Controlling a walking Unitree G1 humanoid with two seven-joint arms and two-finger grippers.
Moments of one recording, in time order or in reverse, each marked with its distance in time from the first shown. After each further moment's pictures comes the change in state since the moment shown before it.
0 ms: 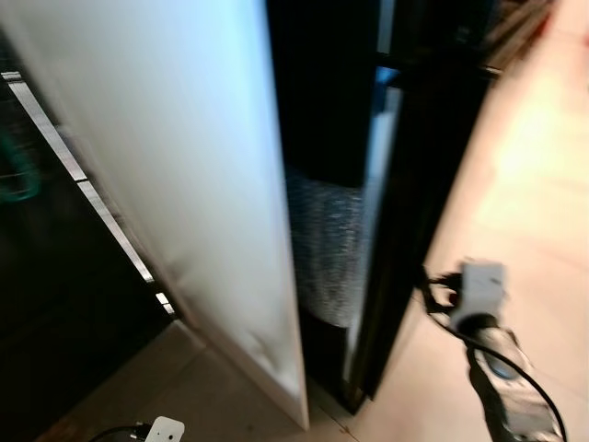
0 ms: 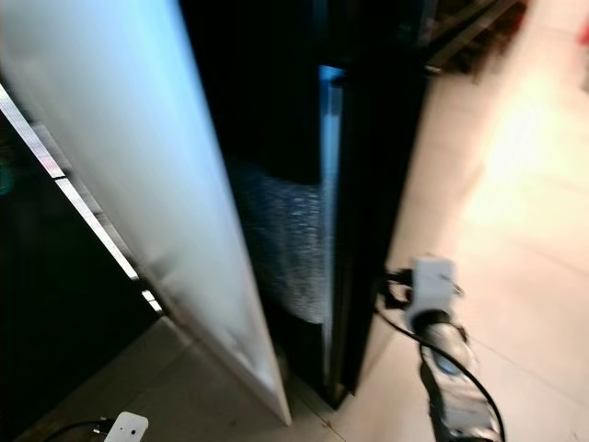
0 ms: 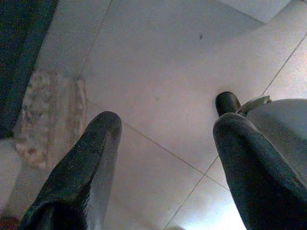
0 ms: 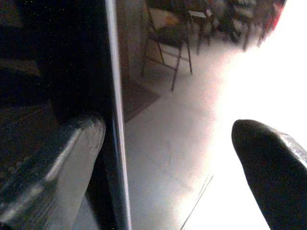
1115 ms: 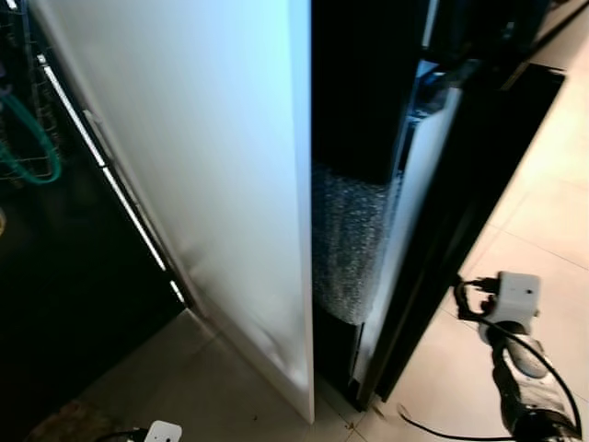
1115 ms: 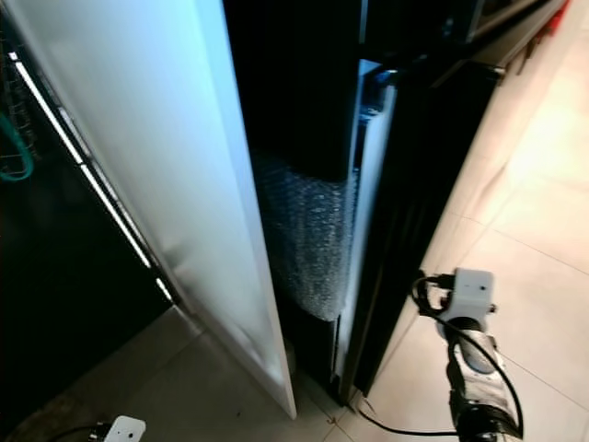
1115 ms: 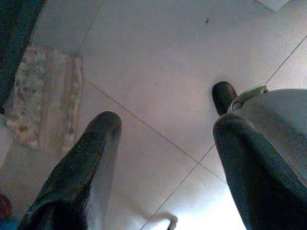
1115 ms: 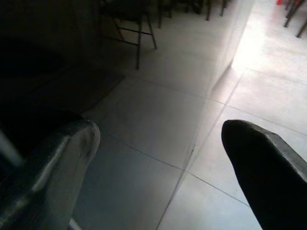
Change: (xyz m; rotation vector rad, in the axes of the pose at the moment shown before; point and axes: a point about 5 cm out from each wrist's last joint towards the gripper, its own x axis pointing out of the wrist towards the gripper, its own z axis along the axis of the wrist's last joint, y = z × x) left arm 0.000 0.000 -0.004 -0.034 0.023 0.009; right arm 0.025 -0.034 -0.020 0.030 0.026 -0.044
